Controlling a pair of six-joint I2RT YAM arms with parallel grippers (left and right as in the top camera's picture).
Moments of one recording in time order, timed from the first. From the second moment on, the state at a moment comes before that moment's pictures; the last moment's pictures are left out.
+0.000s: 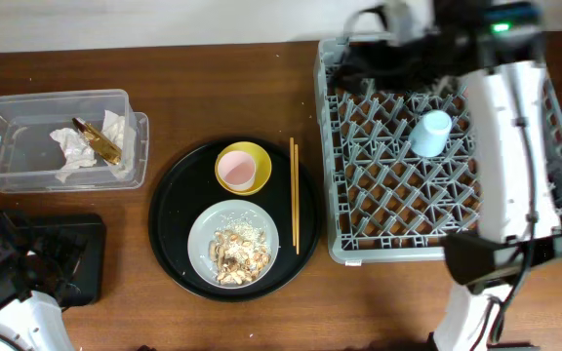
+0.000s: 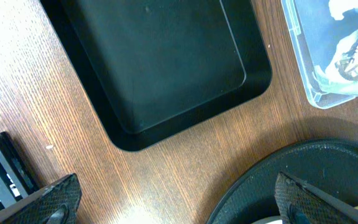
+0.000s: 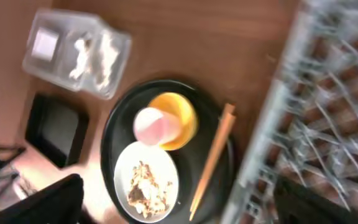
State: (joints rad) left arm 0.66 1.07 0.97 -1.10 -0.02 -0.57; right arm 0.20 2.03 2.49 -1.48 -0.53 0.06
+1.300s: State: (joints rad) left arm 0.66 1.07 0.97 -1.10 -0.02 -0.57; right arm -0.16 2.26 2.39 -1.13 -0.97 0.04
